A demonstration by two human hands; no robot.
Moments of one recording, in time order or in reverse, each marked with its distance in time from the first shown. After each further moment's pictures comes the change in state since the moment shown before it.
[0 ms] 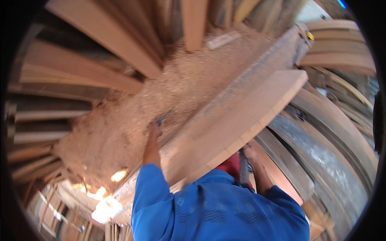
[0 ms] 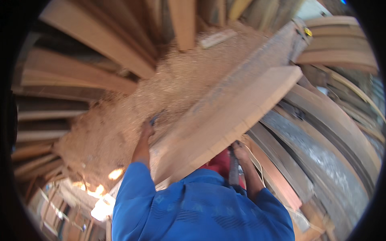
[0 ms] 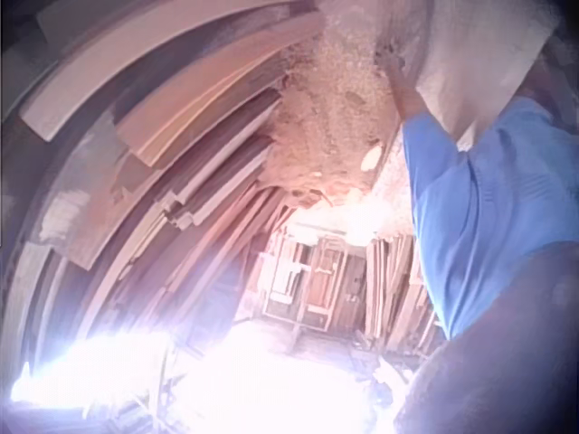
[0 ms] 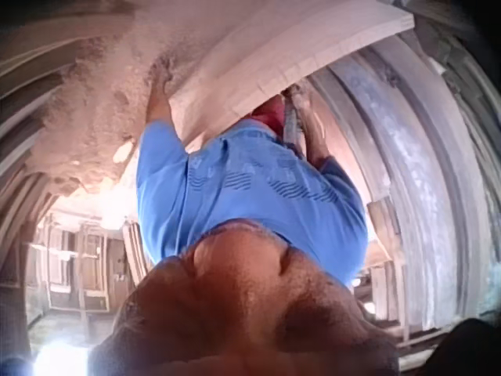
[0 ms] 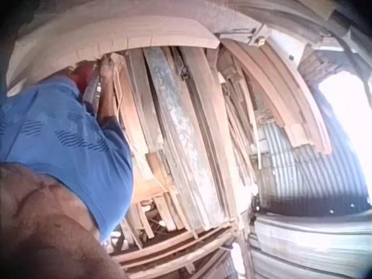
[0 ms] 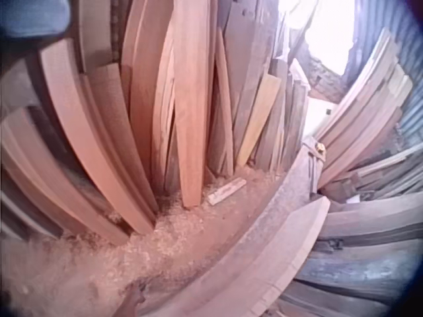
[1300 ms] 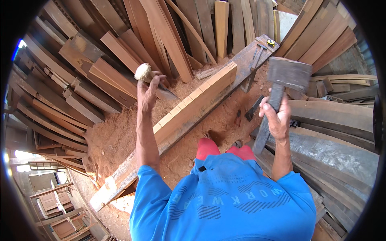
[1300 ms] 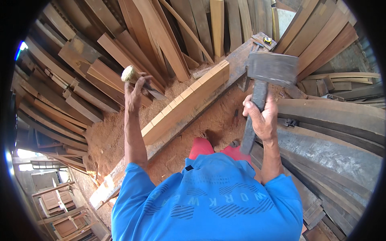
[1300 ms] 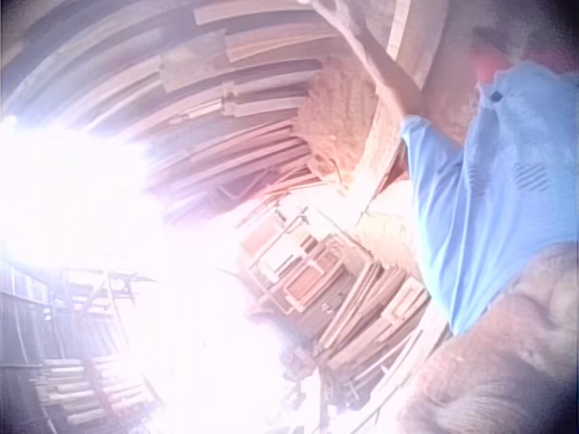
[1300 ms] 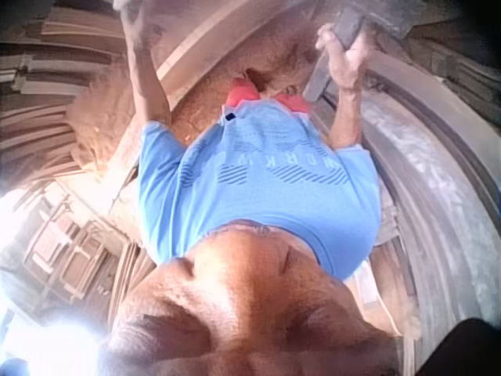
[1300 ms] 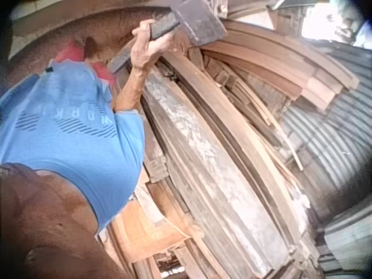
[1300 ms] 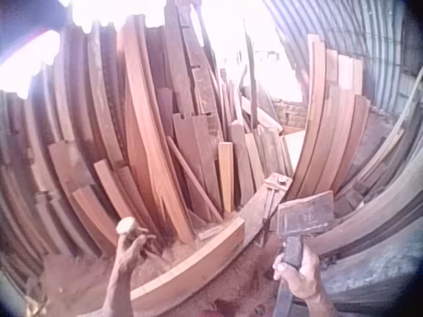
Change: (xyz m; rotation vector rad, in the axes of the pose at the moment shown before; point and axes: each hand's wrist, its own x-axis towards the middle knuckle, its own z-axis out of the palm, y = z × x) left_hand -0.502 0.328 -0.237 -1.023 0.788 0.984; right_hand -0.233 -0.174 -0.303 0.287 -0.255 -1.396
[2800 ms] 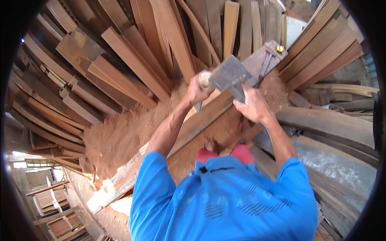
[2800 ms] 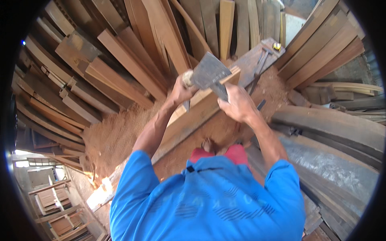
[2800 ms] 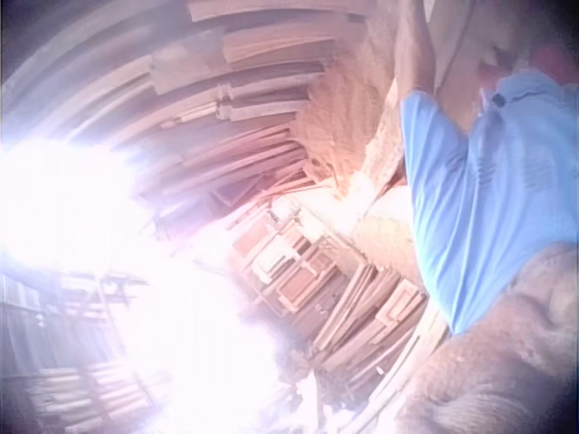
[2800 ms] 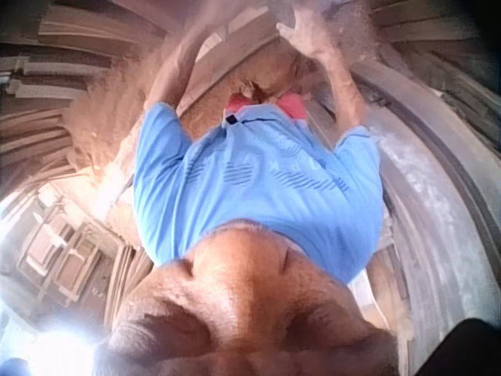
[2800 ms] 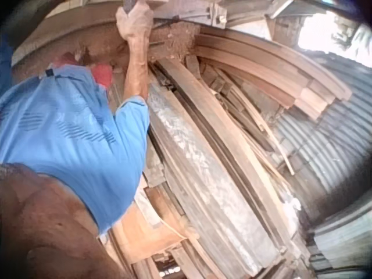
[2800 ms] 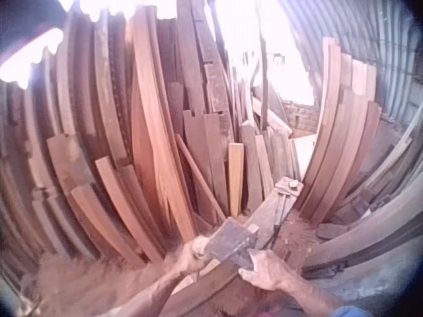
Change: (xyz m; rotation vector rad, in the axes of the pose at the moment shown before) left_hand 0.051 -0.085 0.118 -0.033 -0.410 0.138; right_hand 0.108 0.046 0.103 -0.751 -0.390 -0.168
